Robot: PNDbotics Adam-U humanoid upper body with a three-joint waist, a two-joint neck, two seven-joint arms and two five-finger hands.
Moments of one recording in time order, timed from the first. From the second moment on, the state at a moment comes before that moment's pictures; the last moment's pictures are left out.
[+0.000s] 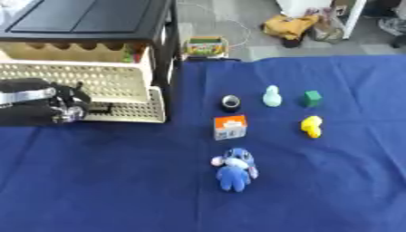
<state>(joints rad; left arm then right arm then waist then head) -0.70 0.75 -0.22 -1.71 -0.53 0.28 -0.85 -0.27 -0.61 -0.12 -1.98 0.23 -0.15 -0.66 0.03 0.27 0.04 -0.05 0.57</state>
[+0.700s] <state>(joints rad) -0.74 0.72 -0.22 -1.67 -0.54 0.29 -0.81 -0.27 -0.61 -0.12 -1.98 0.23 -0.15 -0.66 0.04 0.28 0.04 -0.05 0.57</state>
